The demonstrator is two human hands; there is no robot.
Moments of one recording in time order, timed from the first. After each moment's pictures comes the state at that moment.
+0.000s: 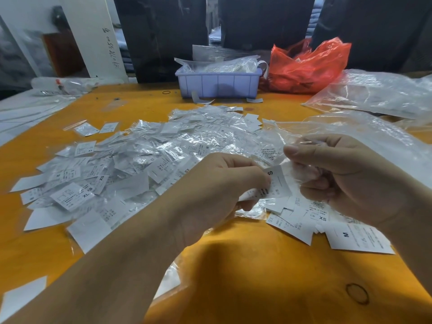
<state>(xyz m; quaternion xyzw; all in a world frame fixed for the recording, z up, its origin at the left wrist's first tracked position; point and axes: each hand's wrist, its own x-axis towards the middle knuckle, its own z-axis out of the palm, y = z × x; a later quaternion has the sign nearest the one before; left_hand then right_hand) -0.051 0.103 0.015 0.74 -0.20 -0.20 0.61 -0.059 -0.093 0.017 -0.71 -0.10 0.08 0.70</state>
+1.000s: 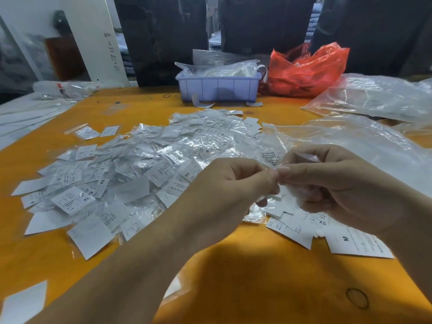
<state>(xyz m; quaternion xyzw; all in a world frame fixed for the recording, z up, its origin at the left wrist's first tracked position) -0.052 0.100 0.007 0.77 -0.23 -0.12 0.58 -0.059 -0.095 0.012 -0.73 -0.14 0.12 0.66</state>
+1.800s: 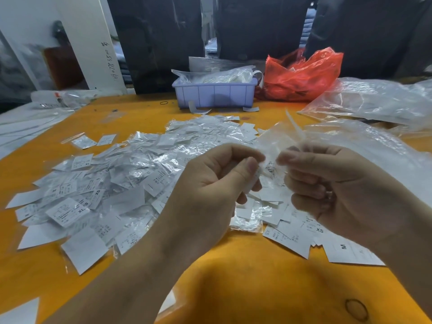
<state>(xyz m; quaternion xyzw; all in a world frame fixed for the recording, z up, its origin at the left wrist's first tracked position) -0.055 0.100 0.008 0.71 -0.25 0.00 0.66 -0.066 -0.086 0.020 -0.61 -0.09 0.07 0.79</state>
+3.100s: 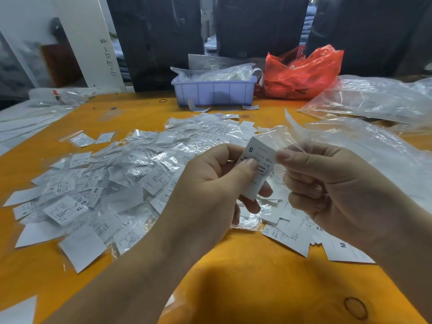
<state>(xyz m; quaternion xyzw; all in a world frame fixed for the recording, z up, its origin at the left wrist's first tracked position) -0.055 0.097 0.004 0.69 -0.22 -0.03 0.69 -0.068 -0.079 0.017 -0.61 -0.06 0.04 0.79</state>
